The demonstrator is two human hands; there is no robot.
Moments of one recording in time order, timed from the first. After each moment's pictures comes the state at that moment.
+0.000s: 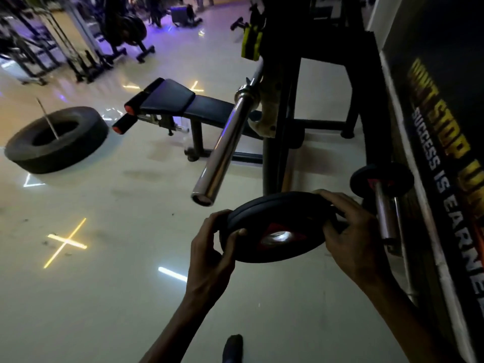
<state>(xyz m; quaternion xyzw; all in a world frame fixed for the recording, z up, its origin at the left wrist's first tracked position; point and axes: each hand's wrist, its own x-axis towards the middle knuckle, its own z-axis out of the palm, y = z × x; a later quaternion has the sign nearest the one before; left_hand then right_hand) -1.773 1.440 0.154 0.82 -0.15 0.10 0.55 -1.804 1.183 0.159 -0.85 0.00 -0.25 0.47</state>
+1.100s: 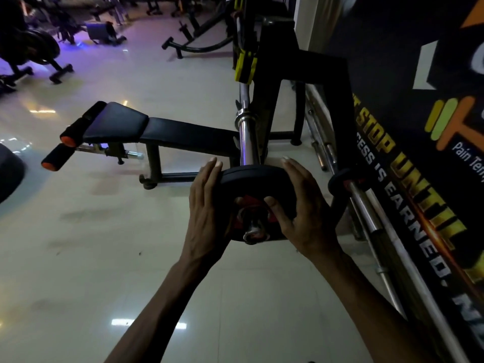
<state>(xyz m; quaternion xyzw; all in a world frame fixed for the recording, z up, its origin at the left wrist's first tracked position) -1.590 1.527 0.170 0.79 -0.38 0.18 0.45 -1.686 1.339 0.188 -0.89 0.02 -0.37 0.26</state>
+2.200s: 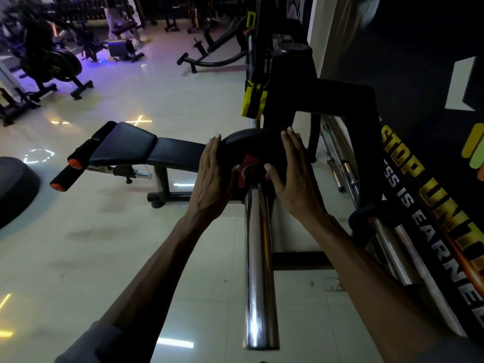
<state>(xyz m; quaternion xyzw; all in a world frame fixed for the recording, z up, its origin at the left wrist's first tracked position) -1.380 1.427 0.191 0.84 -0.34 0.13 0.39 -1.473 1.237 0.189 -0.90 0.06 -0.34 0.27</state>
